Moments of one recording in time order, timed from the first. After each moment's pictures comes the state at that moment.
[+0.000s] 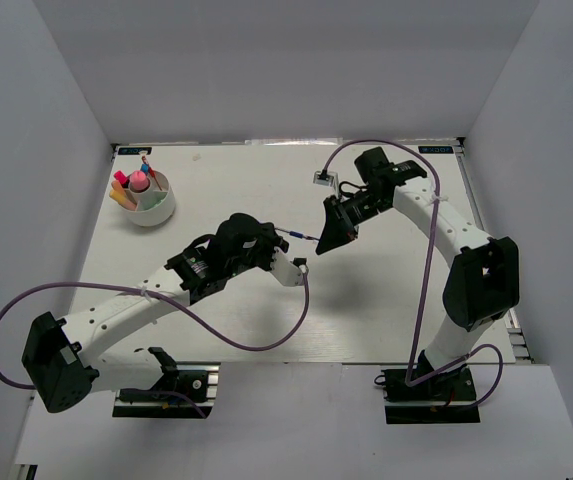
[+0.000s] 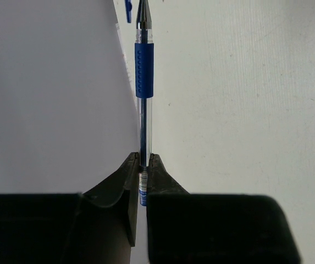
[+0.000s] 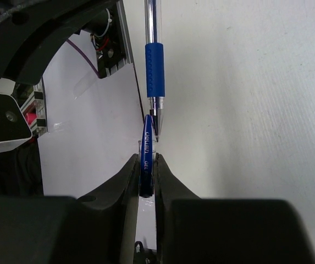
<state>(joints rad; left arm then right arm) -0.86 1.19 0.95 -0.27 -0.10 1.35 0.42 1.71 1.51 -1.08 -1.07 -0.41</state>
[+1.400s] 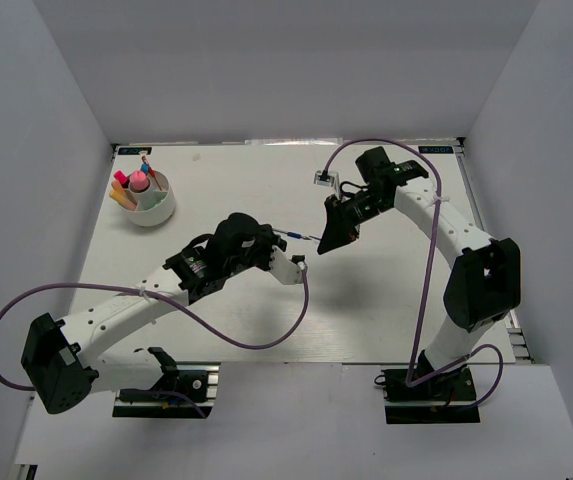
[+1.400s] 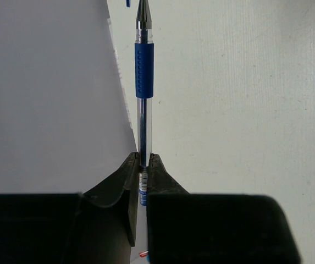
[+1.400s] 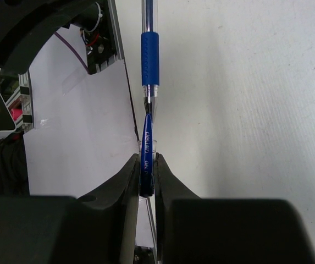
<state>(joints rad) -0.85 1.18 0.95 -0.29 -0.10 1.29 0.42 1.71 1.51 -1.08 -1.05 -0.45</state>
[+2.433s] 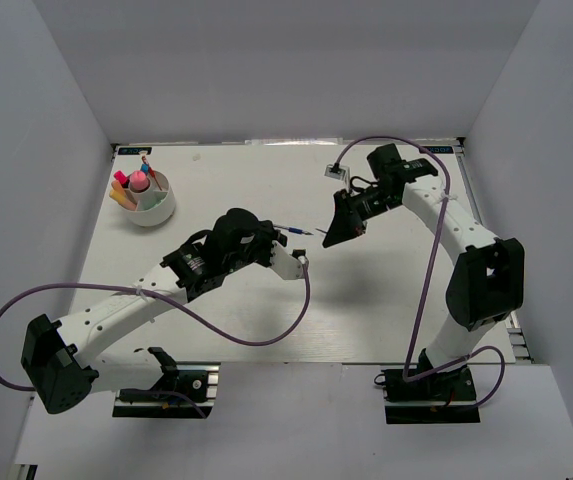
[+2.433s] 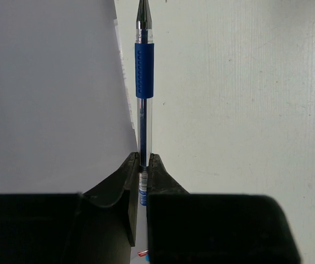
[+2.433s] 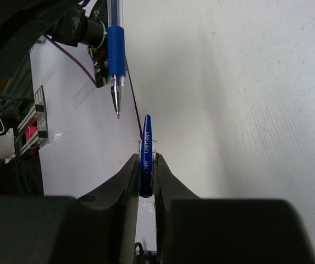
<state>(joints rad) -0.85 1.18 0.99 -0.32 -0.09 1.26 0.36 1.71 1.50 -1.07 -1.09 -0.40</state>
